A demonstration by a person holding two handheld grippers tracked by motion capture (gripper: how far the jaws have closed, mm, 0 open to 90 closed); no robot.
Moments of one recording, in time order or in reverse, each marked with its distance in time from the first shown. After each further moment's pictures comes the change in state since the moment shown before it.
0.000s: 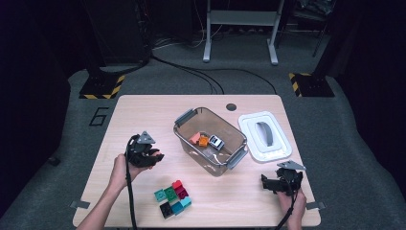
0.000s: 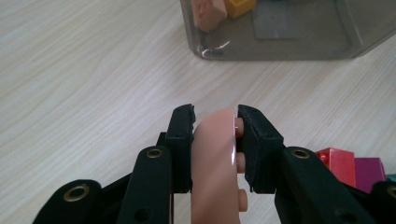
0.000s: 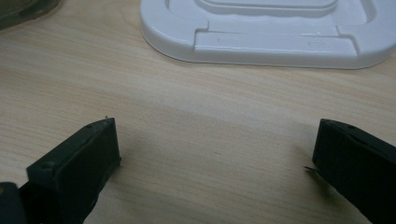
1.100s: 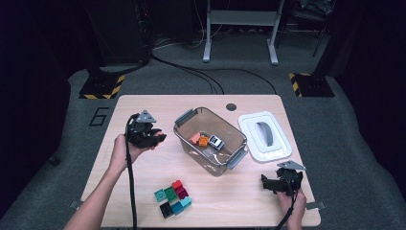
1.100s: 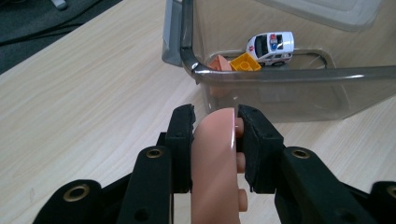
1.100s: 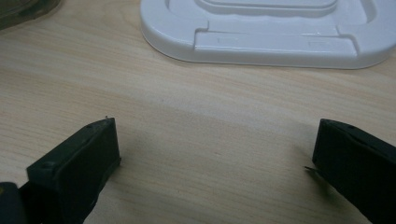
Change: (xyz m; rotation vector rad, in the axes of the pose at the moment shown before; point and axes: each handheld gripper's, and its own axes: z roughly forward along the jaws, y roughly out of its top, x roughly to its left) left arm 0.011 0.060 -0.029 -0.079 0.033 0.031; right arm 0.000 0.000 0.000 0.001 0.000 0.000
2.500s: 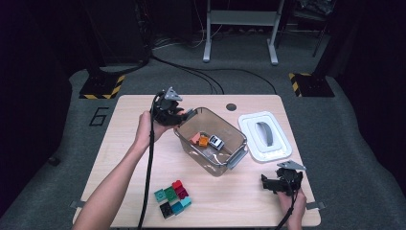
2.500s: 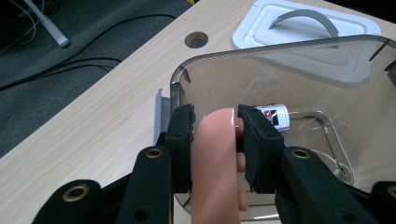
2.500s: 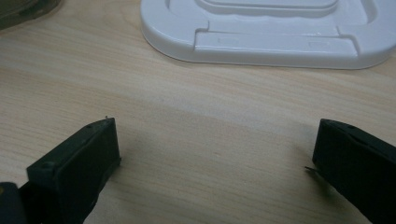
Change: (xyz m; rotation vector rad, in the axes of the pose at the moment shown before) left arm -0.014 0.085 0.037 -0.048 -0.002 0.076; right arm 0.000 0.000 0.000 0.000 0.001 -0.002
